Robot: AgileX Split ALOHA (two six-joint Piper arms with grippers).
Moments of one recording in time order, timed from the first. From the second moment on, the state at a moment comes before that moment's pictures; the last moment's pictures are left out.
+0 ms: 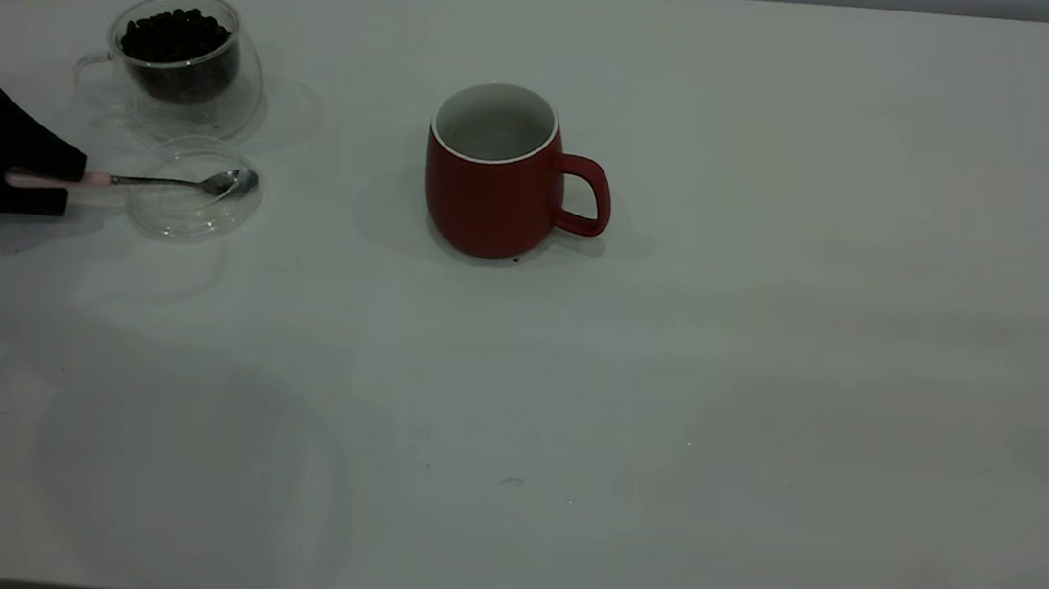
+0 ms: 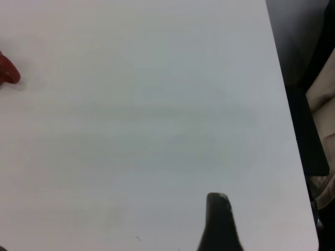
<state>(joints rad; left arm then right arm) 0.46 2.57 -1.41 -1.13 0.94 1.07 0.03 0.03 -0.47 -0.04 1.12 0.02</state>
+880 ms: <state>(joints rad) 0.54 2.57 -1.41 -1.13 1.05 1.07 0.03 0.03 -0.47 -0.04 1.12 0.02</state>
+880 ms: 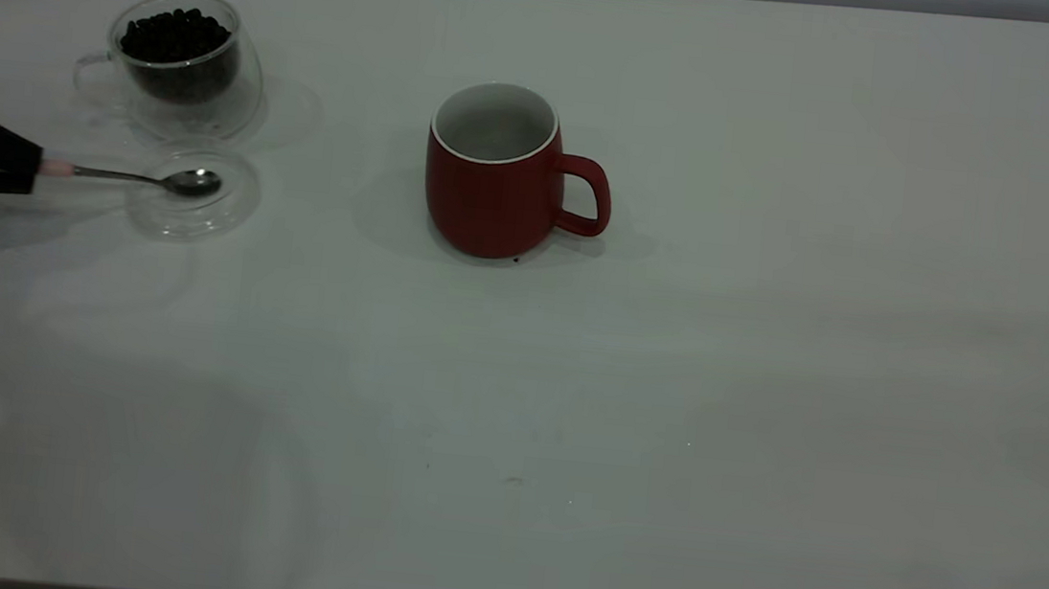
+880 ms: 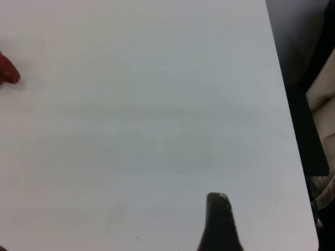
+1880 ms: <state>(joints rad) 0.55 2.47 -1.41 -1.21 1.14 1.11 0.03 0.03 -0.47 -0.04 1.12 0.02</state>
